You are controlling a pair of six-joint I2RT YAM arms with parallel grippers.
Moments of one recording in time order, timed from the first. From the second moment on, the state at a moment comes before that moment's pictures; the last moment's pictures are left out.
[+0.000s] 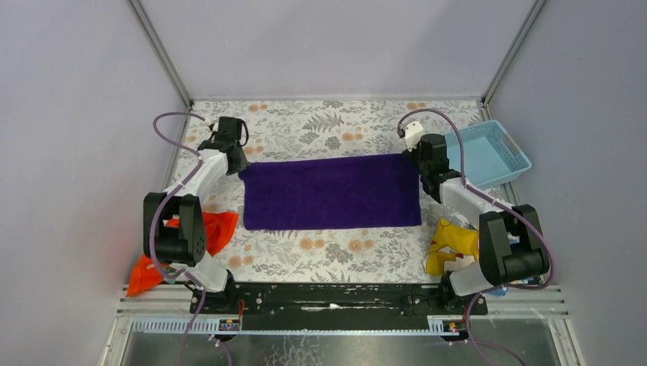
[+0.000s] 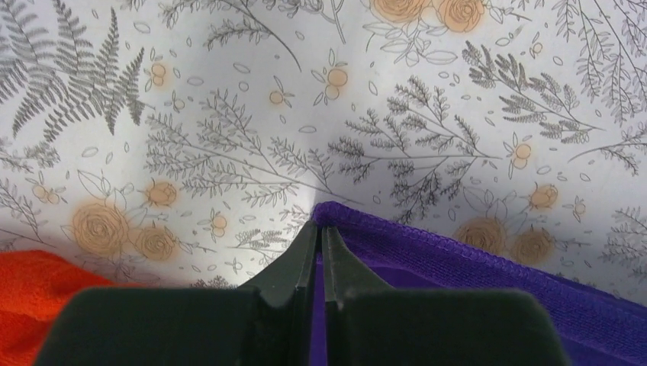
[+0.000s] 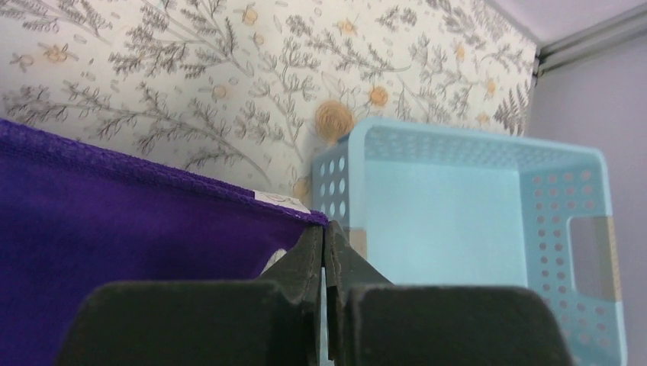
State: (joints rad) left arm -0.05 1.64 1.18 -0.52 -0.27 -0.43; right arm 0.21 1.51 0.81 0.18 0.19 -0.47
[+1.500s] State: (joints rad) left arm -0.04 1.24 0.68 -0.52 -0.14 -0.69; right arm 0.21 1.16 0.63 -0.31 0.22 -0.04
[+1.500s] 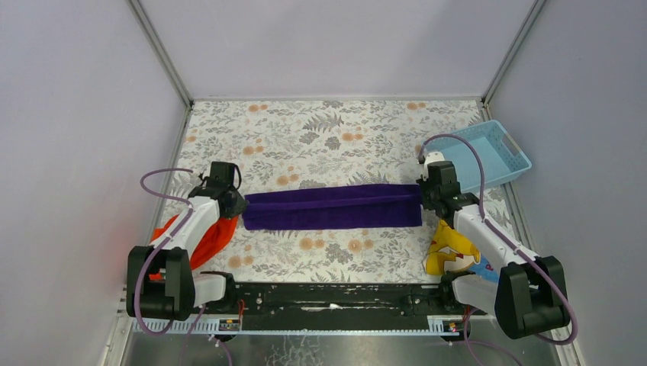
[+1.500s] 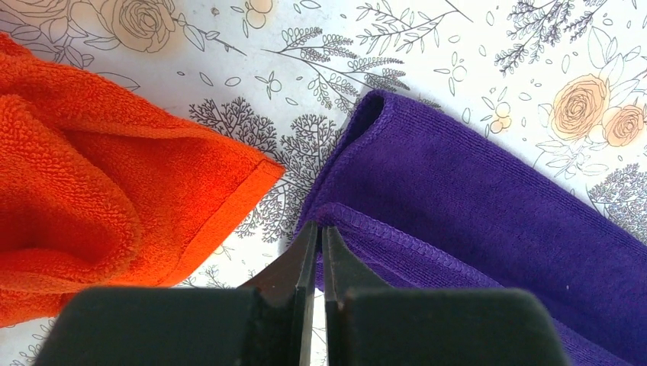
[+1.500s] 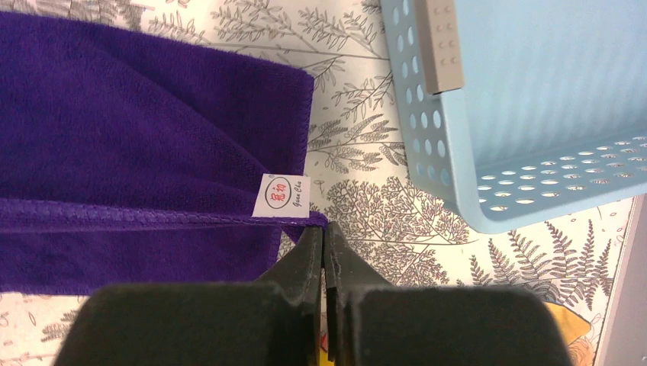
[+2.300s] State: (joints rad) left arm -0.04 1.34 0.87 -0.48 -0.19 -0.61; right arm 0.21 1.23 0.63 -0.33 0.14 -0.19
